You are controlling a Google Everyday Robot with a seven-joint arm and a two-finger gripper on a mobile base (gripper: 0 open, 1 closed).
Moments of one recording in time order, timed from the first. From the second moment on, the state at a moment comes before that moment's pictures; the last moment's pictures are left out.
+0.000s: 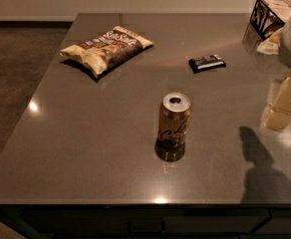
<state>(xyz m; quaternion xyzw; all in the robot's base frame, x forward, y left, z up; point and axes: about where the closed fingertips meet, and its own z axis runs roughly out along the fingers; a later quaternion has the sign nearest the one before) 0.438 -0.217 0.976 -0.60 0.78 -0.03 0.16</state>
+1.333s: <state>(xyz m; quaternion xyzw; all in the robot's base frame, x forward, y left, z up) 0.435 -0.162 0.935 -0.58 0.79 0.06 0.21</state>
